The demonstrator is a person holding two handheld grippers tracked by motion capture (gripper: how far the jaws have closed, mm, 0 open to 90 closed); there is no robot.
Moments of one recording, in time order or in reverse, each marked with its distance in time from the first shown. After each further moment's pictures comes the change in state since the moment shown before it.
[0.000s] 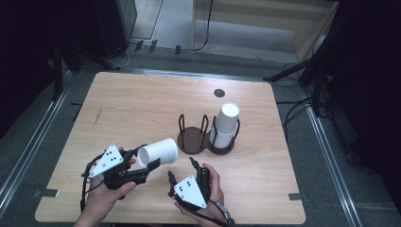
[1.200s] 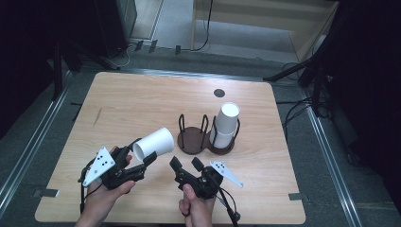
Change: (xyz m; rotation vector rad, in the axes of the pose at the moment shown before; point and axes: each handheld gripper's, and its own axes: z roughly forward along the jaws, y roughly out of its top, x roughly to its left) left arm 0.003 -0.009 -0.002 -0.218 0.045 0.014; right arm -0.037 0.014 0.000 -0.023 0.192 1.045
